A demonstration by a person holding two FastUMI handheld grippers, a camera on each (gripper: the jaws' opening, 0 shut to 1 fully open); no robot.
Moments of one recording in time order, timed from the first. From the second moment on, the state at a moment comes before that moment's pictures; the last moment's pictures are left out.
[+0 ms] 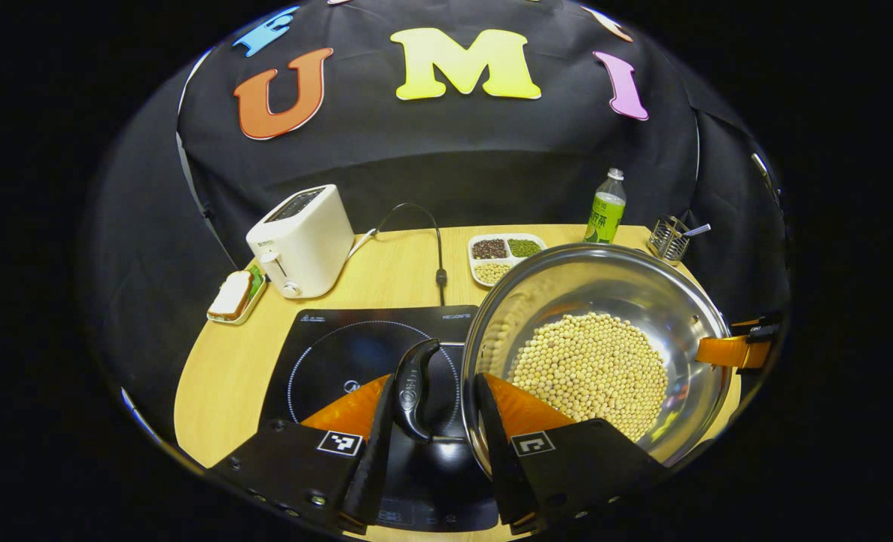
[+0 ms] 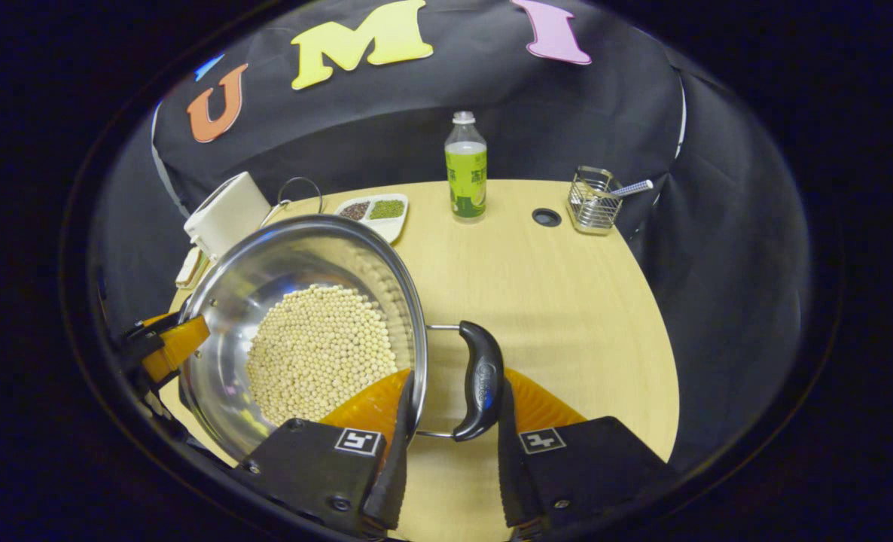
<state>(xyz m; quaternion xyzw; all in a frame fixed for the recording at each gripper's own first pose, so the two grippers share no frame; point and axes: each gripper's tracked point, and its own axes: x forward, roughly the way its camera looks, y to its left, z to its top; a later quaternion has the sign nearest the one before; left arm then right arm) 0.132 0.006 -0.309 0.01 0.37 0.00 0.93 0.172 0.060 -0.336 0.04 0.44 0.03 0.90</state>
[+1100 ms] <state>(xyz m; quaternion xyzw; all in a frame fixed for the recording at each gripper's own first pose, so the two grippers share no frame) 0.118 0.180 -0.314 0.03 0.40 0.05 0.92 0.173 0.244 -0.348 0.05 0.47 0.05 0.88</state>
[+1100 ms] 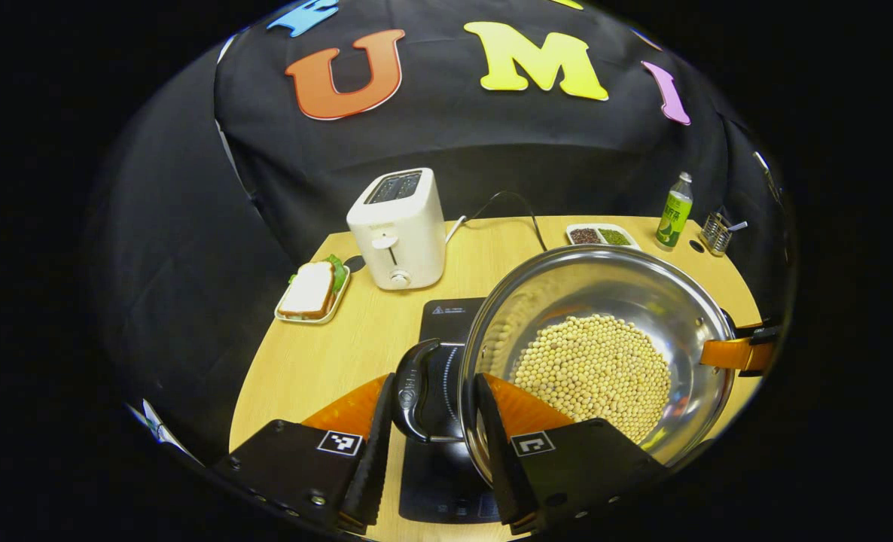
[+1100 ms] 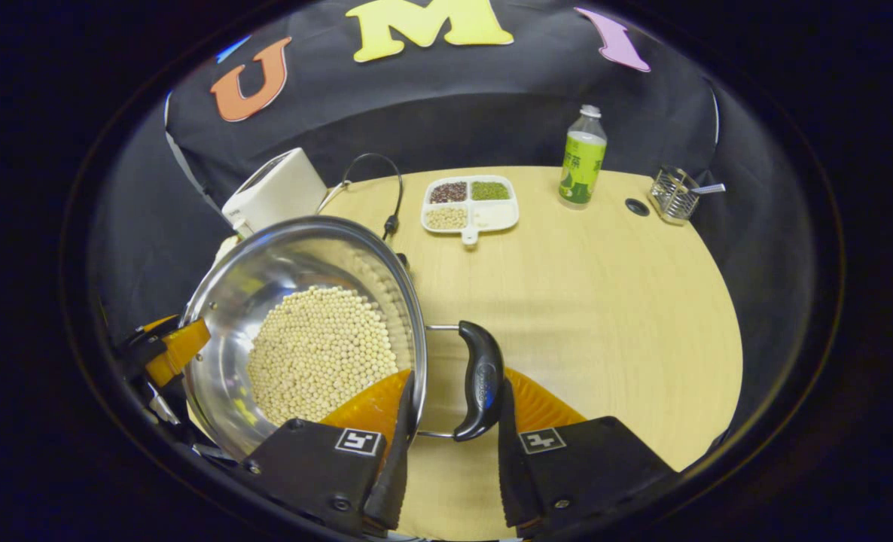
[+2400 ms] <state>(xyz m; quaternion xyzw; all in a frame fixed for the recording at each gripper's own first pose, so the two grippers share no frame) 0.132 0.212 -0.347 0.03 0.41 0.05 0.91 0.184 0.279 -0.364 0.03 0.48 0.03 0.88</state>
